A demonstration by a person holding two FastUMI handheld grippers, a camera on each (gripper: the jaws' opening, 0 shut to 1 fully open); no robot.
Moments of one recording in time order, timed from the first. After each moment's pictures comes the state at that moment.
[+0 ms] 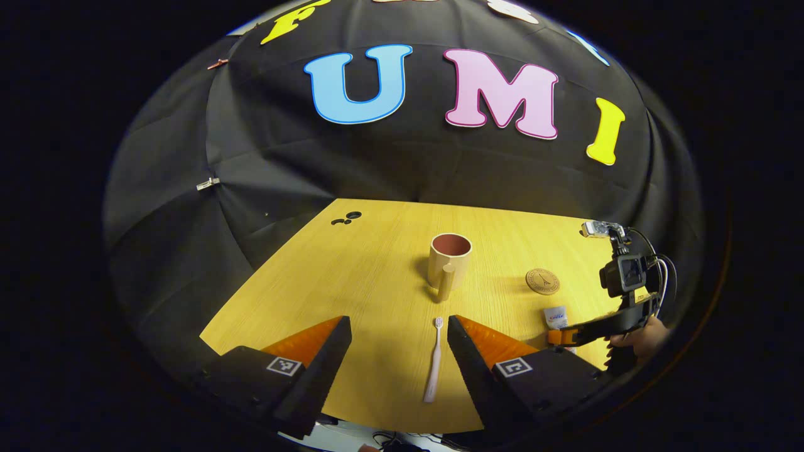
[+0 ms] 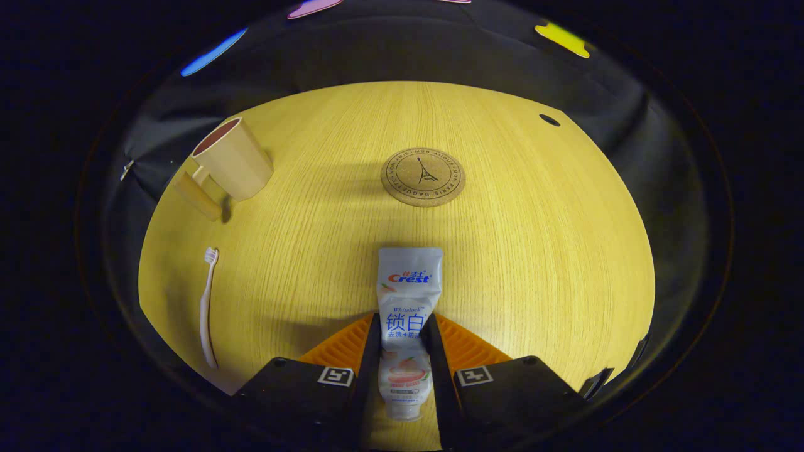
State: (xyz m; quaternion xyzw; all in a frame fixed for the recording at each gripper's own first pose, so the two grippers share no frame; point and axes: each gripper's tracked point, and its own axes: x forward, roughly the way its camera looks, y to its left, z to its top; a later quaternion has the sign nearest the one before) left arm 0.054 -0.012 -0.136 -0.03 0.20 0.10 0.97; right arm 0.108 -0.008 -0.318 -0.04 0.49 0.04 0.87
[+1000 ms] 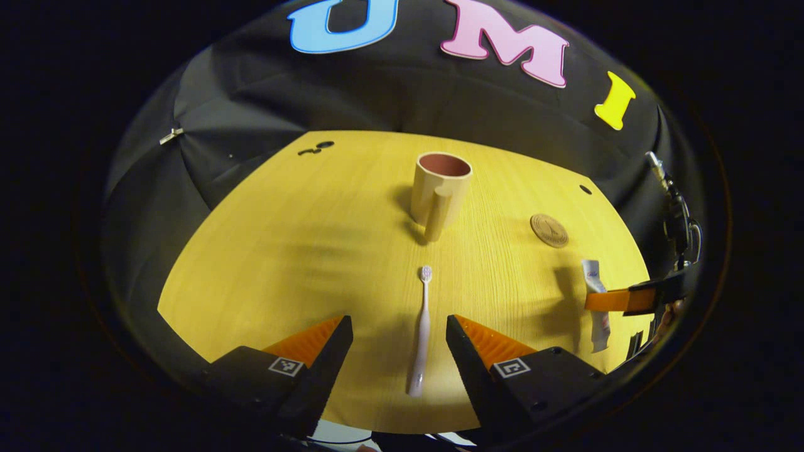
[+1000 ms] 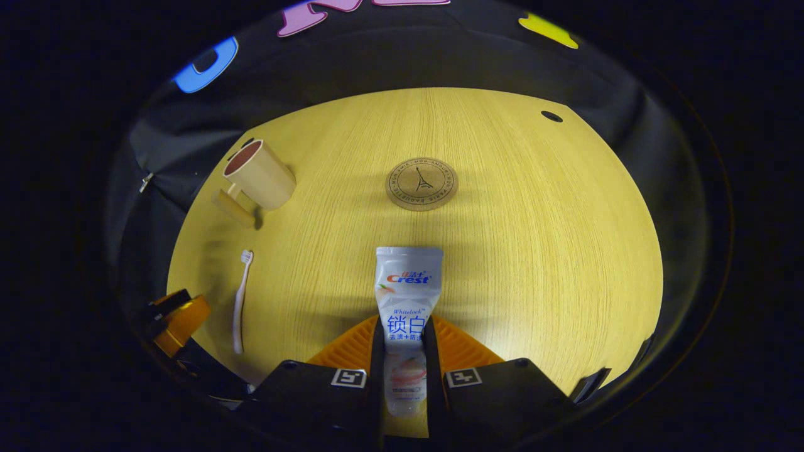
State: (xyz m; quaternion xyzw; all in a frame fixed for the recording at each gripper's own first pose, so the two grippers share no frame) left arm 0.093 -0.033 -0.250 -0.06 0.35 0.05 0.93; right arm 0.092 -0.019 -0.276 0.01 0.48 0.09 0.87
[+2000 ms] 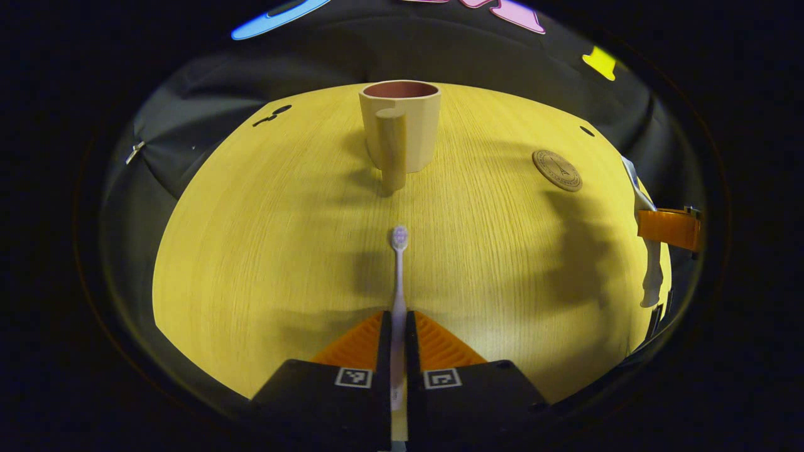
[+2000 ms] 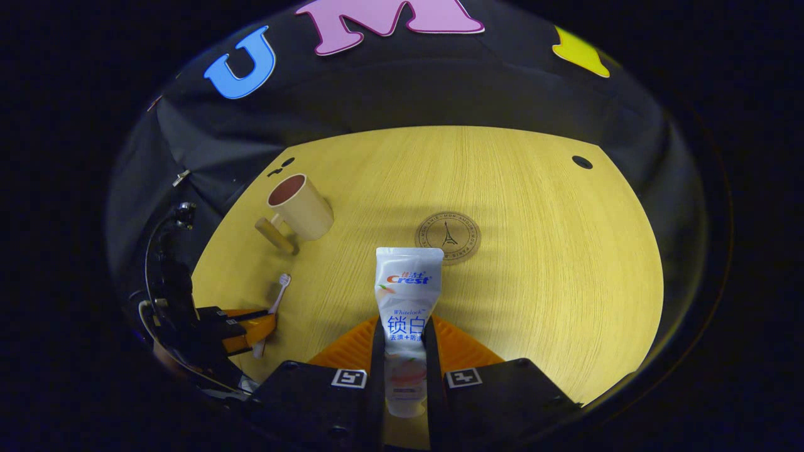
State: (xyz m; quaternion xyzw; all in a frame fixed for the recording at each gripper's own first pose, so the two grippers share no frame) left arm 0.115 -0.062 -0.307 0.00 0.45 0.03 0.89; right arm 0.123 -0.002 -0.227 0.00 0.41 0.18 0.90
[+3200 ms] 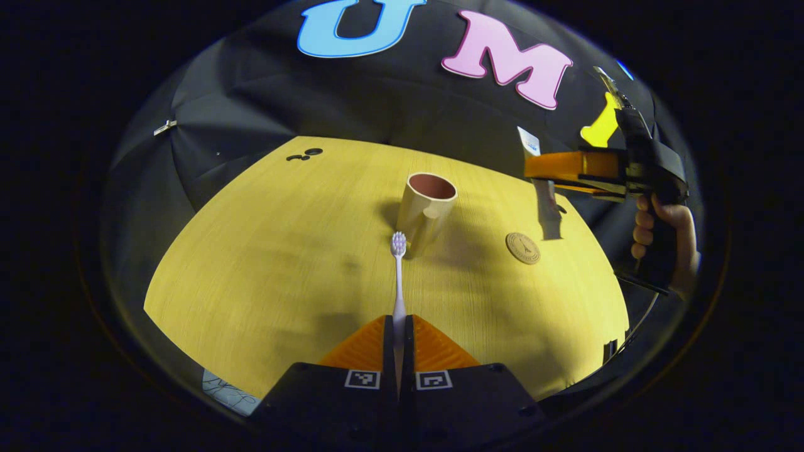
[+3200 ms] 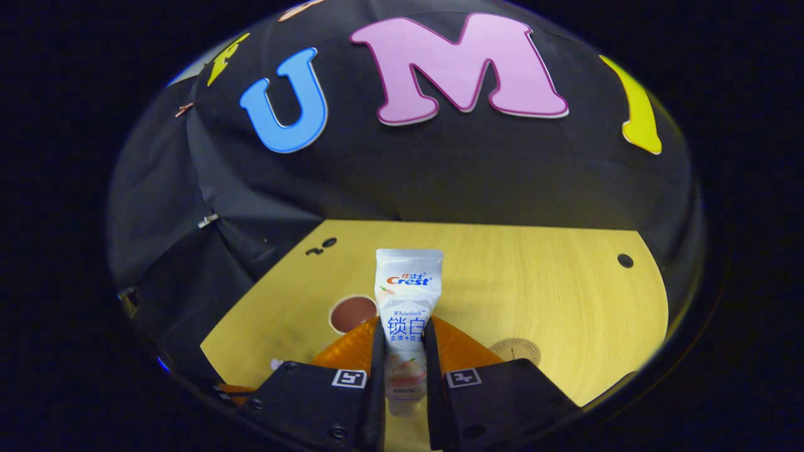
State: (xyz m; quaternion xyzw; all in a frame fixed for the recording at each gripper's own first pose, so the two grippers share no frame) left arm 0.084 -0.025 -0.206 -0.11 0.30 0.00 0.95; right arm 0.225 0.145 -0.100 0.03 0.21 0.25 0.95
